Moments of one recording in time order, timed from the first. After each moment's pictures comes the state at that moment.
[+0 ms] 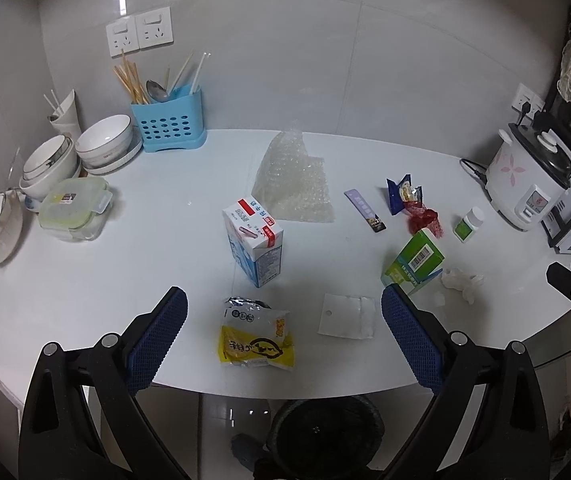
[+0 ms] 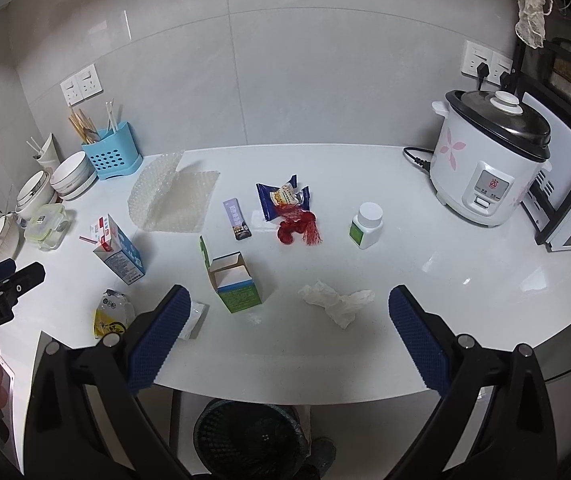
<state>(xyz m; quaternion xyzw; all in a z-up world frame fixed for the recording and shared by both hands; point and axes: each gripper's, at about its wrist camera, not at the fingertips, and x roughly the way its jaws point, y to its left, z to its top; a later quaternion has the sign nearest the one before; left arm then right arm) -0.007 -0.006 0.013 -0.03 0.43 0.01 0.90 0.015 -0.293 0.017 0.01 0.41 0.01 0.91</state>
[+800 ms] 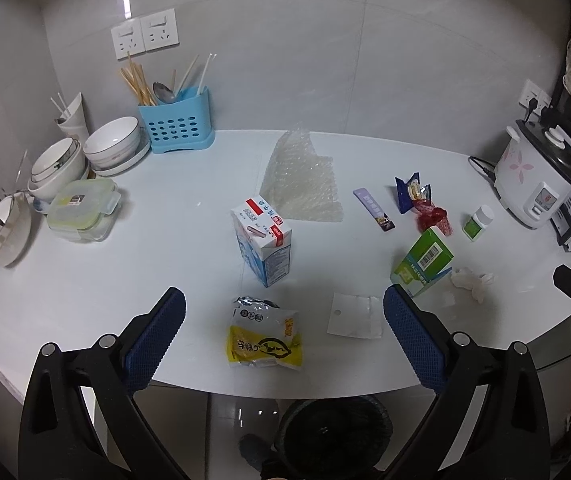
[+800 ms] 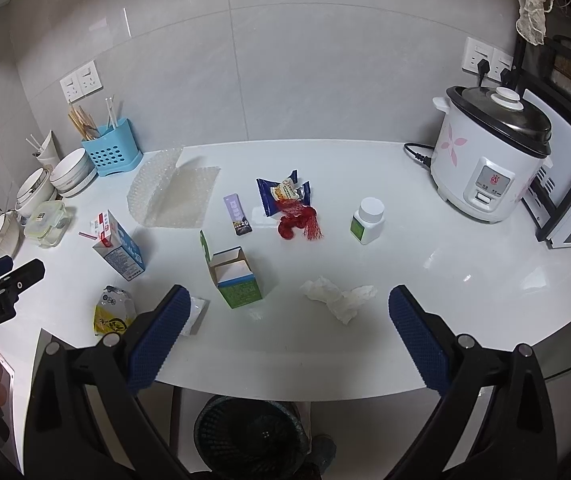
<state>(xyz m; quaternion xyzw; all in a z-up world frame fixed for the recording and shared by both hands) -0.006 -0.008 0.012 -0.02 0.43 0.02 0.90 0.013 -0.292 0.013 0.01 0.41 0.01 0.91</state>
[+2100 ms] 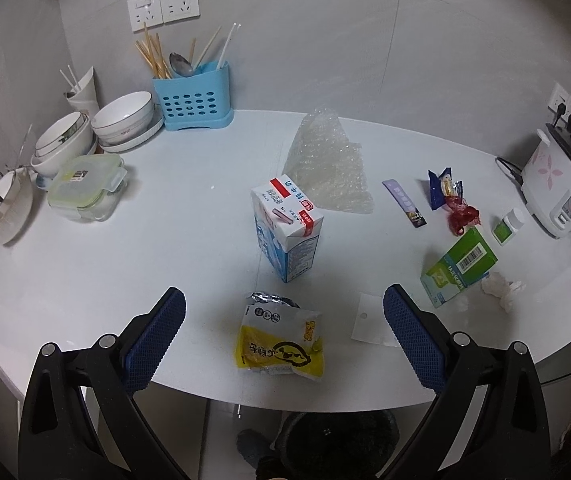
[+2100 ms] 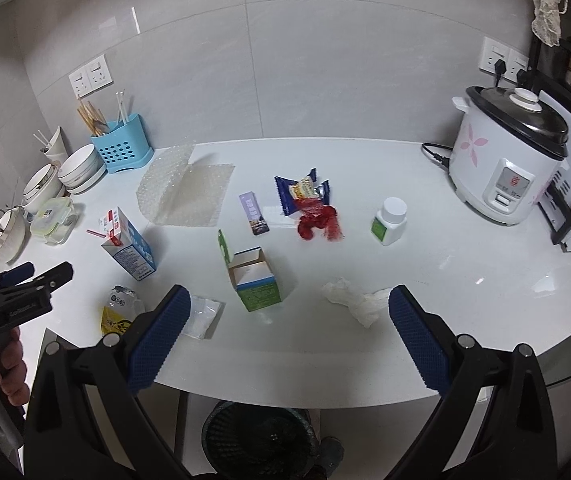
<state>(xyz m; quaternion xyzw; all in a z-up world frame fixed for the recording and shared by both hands) 0.016 0.011 -0.031 -0.04 0.45 0.06 0.89 0.025 -0.273 0.000 0.01 0.41 0.04 0.91</state>
